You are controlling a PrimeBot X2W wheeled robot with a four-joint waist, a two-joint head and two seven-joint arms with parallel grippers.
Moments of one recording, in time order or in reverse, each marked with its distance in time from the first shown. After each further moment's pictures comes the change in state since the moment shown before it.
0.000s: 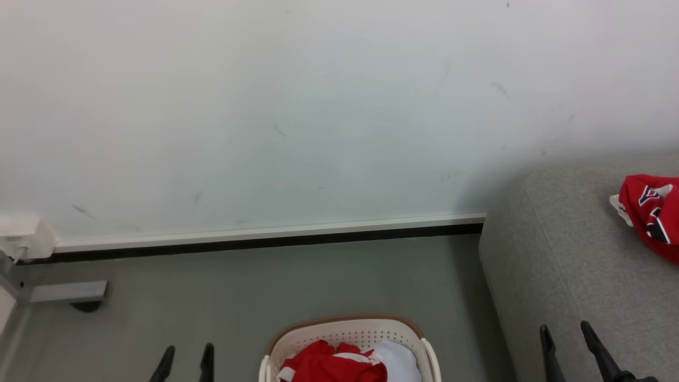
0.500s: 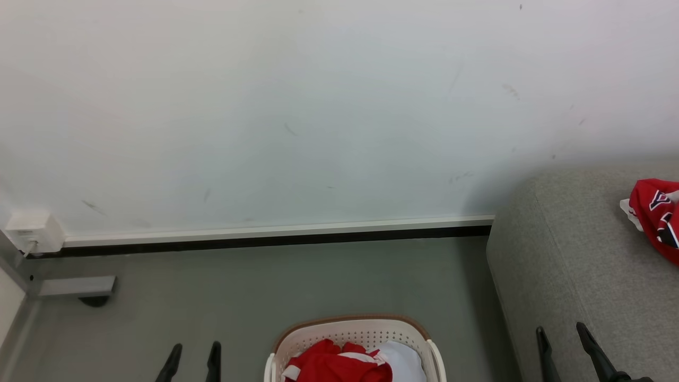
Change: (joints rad) left arm -0.008 -0.018 -0.003 0.005 0.011 -0.006 0.000; right arm -0.001 0.000 0.012 0.008 -0.006 0.000 0.000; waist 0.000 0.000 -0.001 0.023
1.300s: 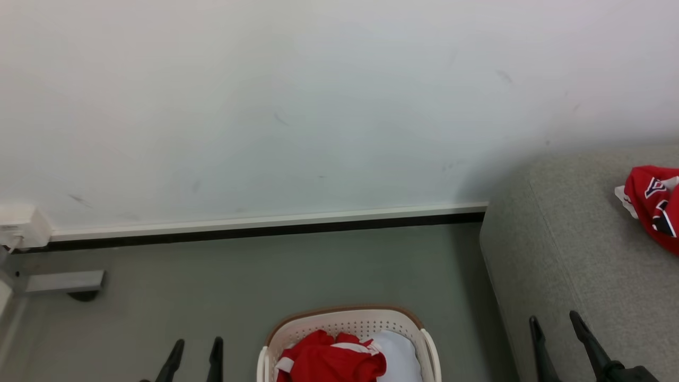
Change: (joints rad) left arm -0.007 0.003 -0.003 -0.006 -0.014 0.000 0.000; right arm -0.025 0.000 0.022 0.001 0.001 0.000 0.000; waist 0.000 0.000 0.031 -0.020
